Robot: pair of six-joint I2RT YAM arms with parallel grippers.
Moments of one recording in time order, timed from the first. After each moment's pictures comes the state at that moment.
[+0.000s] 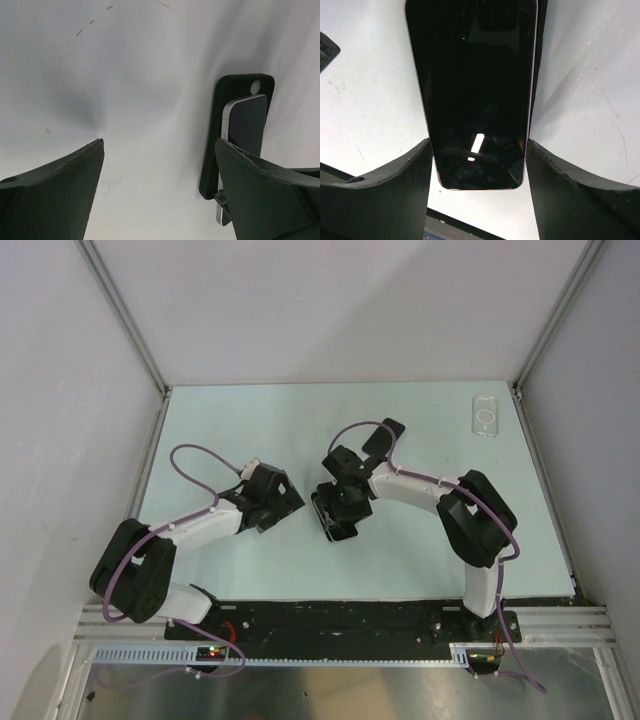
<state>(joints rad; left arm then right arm) -0.54 1.40 0.70 -0.25 -0.15 -1.02 0.79 1.90 1.33 -0.64 -0.09 0.48</state>
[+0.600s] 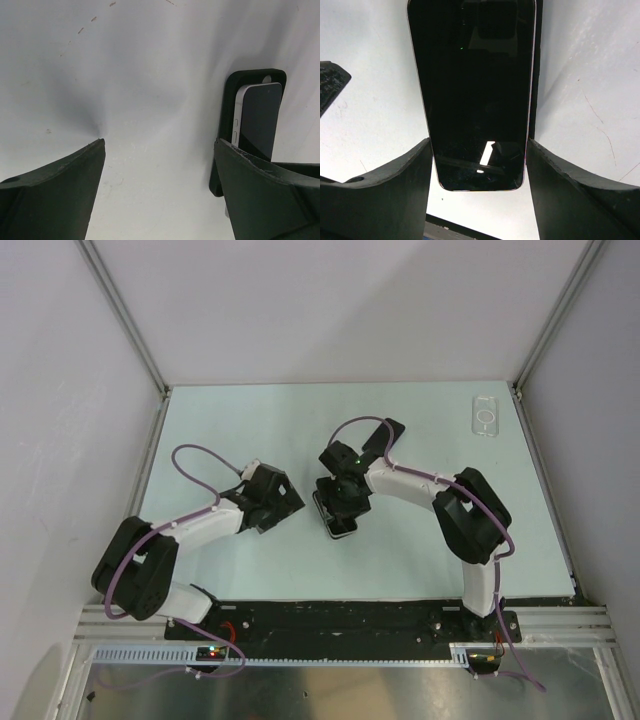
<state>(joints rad) -0.54 1.42 0.70 -0.25 -0.15 -1.02 0.79 1.94 1.41 -0.68 -0.05 0.51</state>
